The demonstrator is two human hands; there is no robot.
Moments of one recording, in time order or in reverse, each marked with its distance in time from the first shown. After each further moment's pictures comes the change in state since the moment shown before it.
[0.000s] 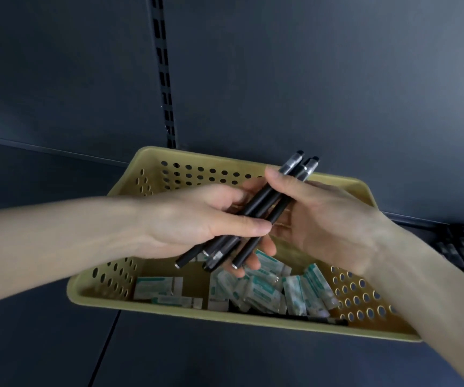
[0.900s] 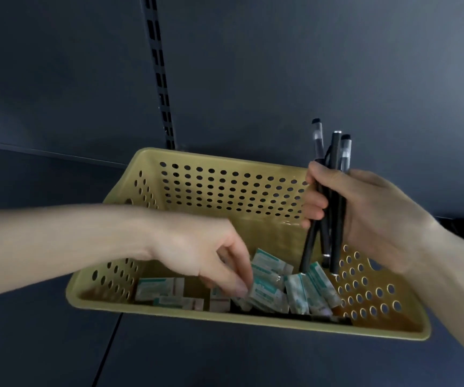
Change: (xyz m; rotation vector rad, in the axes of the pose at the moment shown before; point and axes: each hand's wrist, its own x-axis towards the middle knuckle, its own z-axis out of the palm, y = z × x) left_hand 0.001 -0.003 0.002 0.644 -0.194 -0.233; right_hand -0.017 -0.004 -0.028 -0.013 0.169 -0.148
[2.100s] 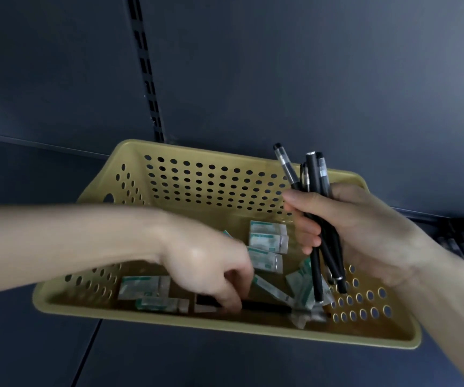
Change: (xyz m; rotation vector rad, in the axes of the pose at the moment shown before) left_hand 0.022 0.020 0.009 0.394 -0.124 -0.127; right_hand -0.004 0.008 -0.004 -0.261 -0.114 0.015
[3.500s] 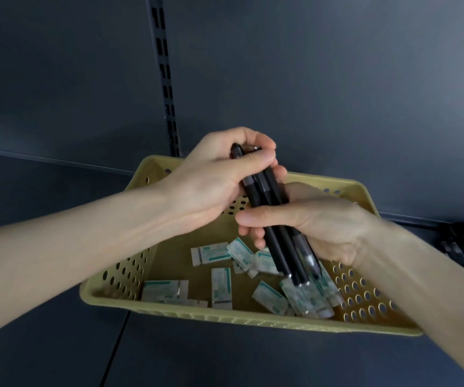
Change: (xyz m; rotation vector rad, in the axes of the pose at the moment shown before) left_hand -0.017 -0.002 -0.024 -1.185 0.915 0.644; right_hand 0.020 -0.018 0.037 0.037 -0.275 0.066
